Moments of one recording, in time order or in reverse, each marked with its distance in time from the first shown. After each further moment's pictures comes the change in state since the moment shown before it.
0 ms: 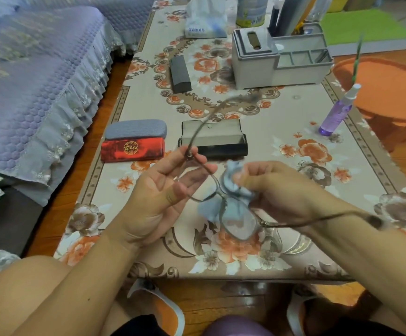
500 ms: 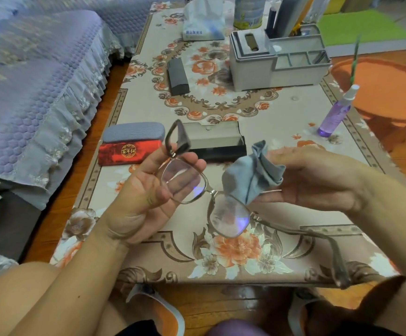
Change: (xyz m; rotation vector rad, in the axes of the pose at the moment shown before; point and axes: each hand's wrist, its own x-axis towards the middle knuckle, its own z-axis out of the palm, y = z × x) left_hand 0.006 0.006 -0.020 -0.123 -0.215 -0.028; right_hand -0.005 -0.029 -0.045 0.201 -0.174 0.130
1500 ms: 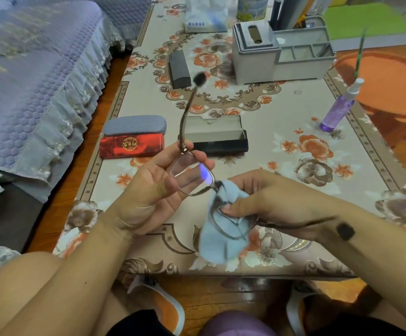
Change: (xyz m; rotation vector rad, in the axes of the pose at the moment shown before) left_hand 0.002 -0.004 0.008 0.058 0.113 -0.050; right_hand 0.003 0.040 0.047 -0.339 -0.224 -0.058
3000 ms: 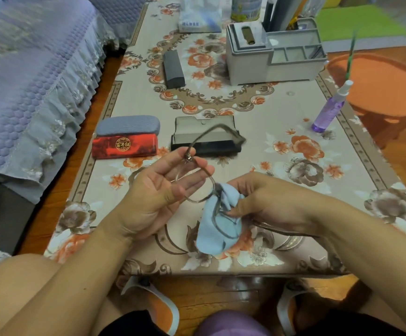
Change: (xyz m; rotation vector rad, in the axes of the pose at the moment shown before) left_hand -0.001 -0.011 0.004 0.046 0.074 -0.008; right_hand 0.004 0.011 -0.018 -0.086 0.011 0.082
